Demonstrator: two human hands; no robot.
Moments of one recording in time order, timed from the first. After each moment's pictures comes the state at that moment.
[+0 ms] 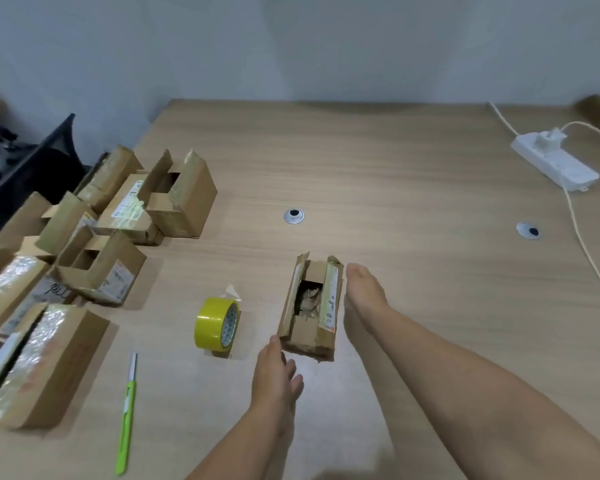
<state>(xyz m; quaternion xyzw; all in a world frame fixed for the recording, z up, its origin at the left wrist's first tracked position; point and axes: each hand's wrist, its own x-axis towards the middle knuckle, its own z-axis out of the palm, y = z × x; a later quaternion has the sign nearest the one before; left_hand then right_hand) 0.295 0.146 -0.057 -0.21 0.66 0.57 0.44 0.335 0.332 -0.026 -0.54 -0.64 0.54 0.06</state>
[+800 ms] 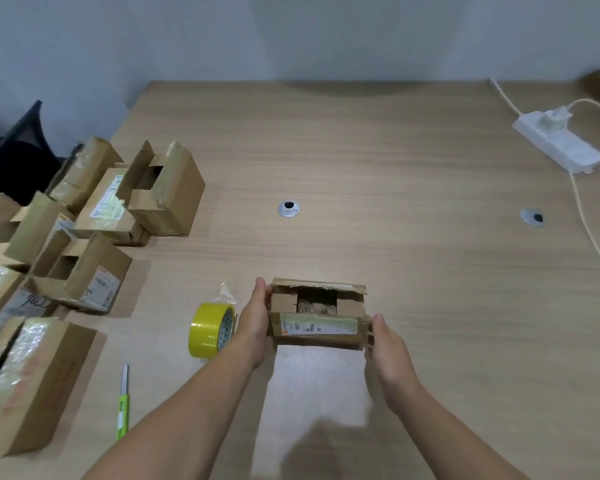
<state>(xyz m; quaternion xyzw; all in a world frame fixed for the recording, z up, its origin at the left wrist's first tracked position) 0.209 0.199 -0.051 -0.06 0.68 0.55 0.48 0.404 0.276 -0.072 -0.58 -0.48 0.65 0.12</state>
